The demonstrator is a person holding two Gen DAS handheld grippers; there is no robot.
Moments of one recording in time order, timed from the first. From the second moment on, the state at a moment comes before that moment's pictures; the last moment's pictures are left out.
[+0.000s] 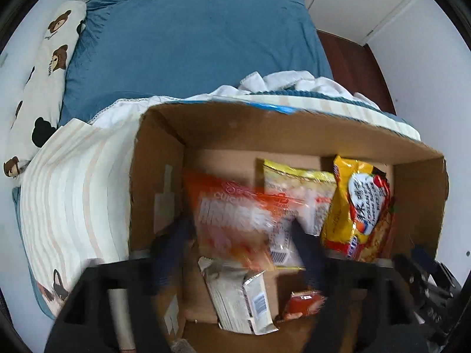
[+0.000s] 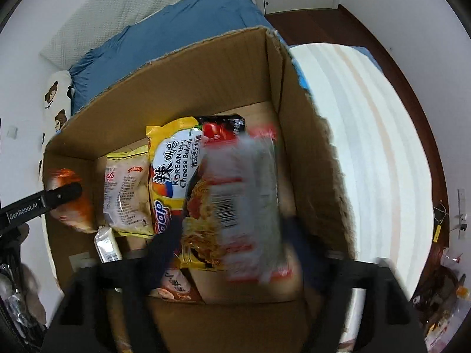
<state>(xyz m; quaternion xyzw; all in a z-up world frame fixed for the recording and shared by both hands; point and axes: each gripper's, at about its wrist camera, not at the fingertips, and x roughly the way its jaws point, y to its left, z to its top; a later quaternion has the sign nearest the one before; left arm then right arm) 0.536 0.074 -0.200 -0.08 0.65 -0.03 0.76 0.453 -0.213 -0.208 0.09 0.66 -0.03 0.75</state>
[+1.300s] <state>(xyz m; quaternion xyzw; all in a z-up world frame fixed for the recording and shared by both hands) 0.299 0.051 -0.115 -0.04 0.44 0.00 0.90 0.270 -0.177 -0.106 -0.01 0.50 0.02 0.86</state>
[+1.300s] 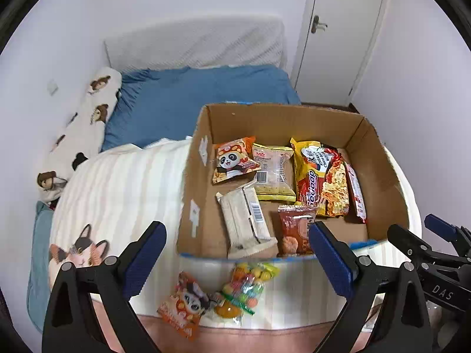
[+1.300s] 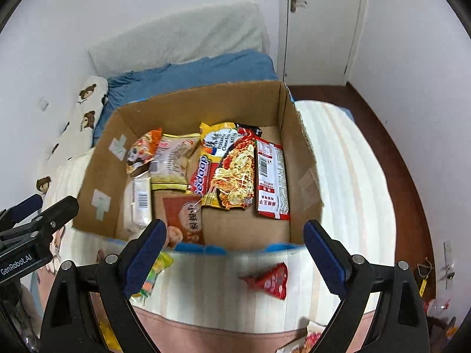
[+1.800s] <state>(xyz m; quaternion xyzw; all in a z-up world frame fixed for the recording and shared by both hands) 0.210 0.050 -0.108 -0.07 0.42 0.01 0.90 0.181 -0.175 -0.084 0.03 0.50 0.06 0.86</state>
